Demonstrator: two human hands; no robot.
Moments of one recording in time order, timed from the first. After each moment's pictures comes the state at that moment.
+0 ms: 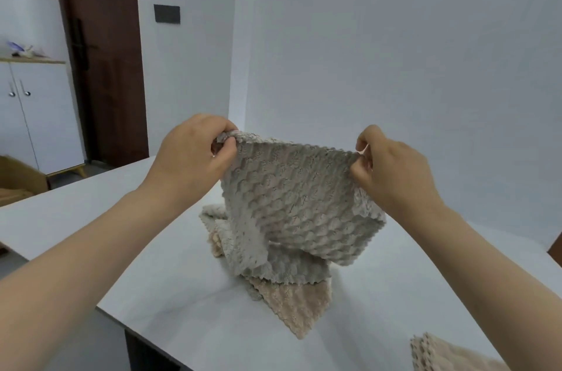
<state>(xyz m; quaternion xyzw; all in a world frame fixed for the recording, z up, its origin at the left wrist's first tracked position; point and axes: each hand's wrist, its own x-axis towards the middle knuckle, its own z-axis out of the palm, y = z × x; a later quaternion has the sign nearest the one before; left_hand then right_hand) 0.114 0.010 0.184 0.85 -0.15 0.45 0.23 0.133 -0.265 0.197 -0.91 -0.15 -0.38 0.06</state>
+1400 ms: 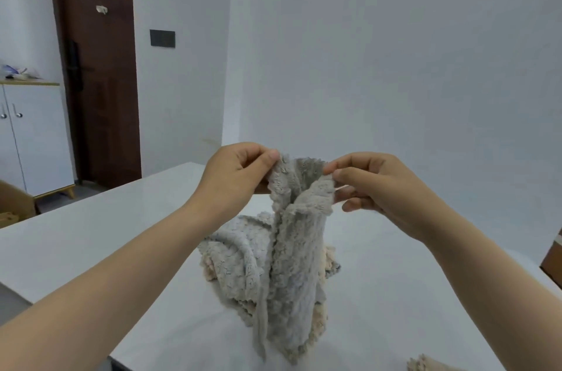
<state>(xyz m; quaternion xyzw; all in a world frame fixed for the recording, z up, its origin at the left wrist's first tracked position) 0.113 -0.045 0.200 0.73 -0.16 0.19 0.64 0.088 -0.254 0.237 -0.80 -0.18 -0.02 0.57</state>
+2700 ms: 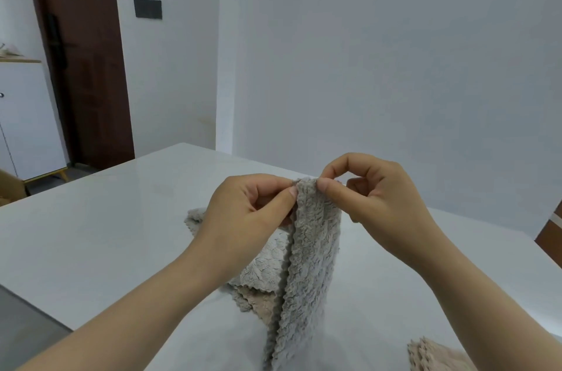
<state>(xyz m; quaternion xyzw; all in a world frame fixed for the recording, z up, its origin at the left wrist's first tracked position) 0.076 -0.072 0.158 0.70 -0.21 0.14 0.67 0.083 -0.251 0.189 -0.82 -0.24 -0.19 0.48</state>
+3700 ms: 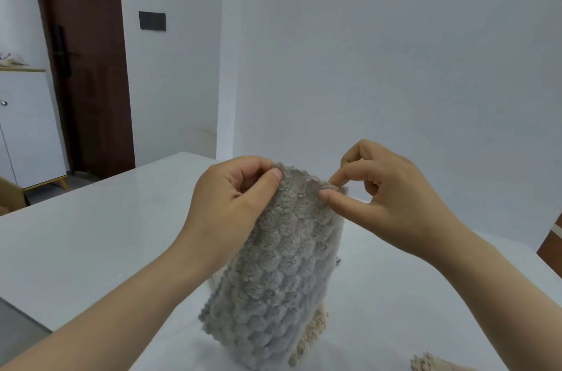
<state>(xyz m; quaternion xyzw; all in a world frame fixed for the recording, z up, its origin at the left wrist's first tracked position) 0.081 -0.056 0.175 0.73 -0.18 0.26 0.61 0.087 -0.261 0.212 -0.90 -0.27 -0.28 0.20</state>
